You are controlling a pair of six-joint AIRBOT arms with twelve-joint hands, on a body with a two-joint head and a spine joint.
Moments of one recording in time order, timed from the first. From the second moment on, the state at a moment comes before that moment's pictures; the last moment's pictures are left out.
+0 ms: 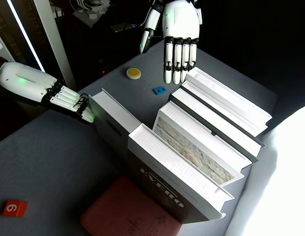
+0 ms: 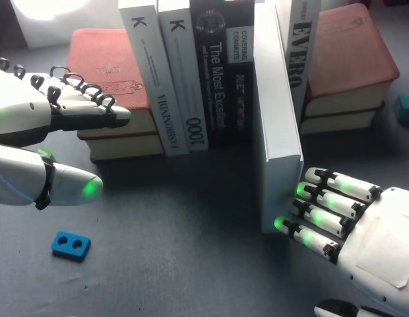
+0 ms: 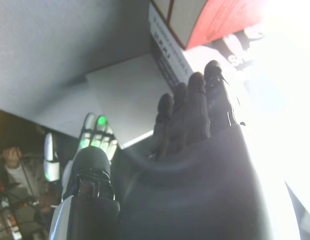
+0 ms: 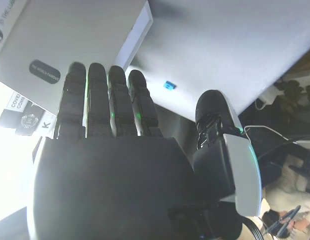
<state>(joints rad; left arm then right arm) 0.34 -0.51 0.80 2.15 -0.32 -1.15 -0.84 -0.89 0.40 0.73 0.91 -2.27</state>
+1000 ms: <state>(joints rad) 0.34 -0.51 0.80 2.15 -0.30 -1.14 -0.70 -0.76 0.21 0.74 1.05 -2.33</state>
